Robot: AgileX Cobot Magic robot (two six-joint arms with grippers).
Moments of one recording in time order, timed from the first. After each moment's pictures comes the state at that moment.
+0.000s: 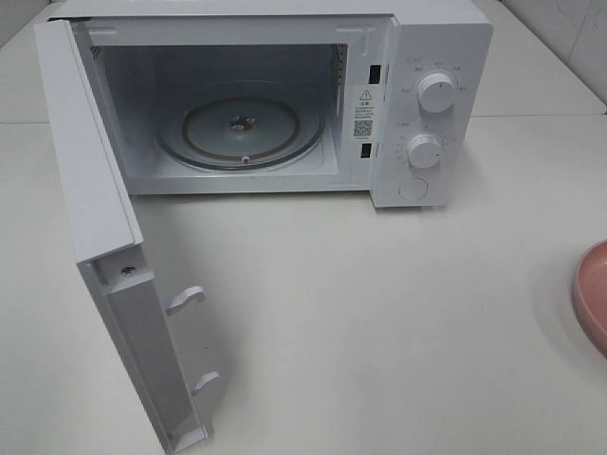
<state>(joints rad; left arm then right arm) 0.07 0.00 -0.51 -0.05 1.06 0.14 0.08 0.05 -0.50 -0.09 1.00 0.04</state>
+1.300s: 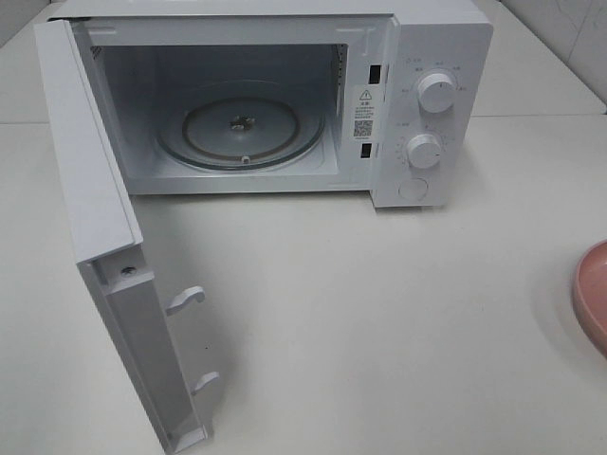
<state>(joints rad) 0.07 0.00 -0.51 -0.05 1.06 0.14 -0.04 0.00 -0.50 -0.09 1.00 0.04</state>
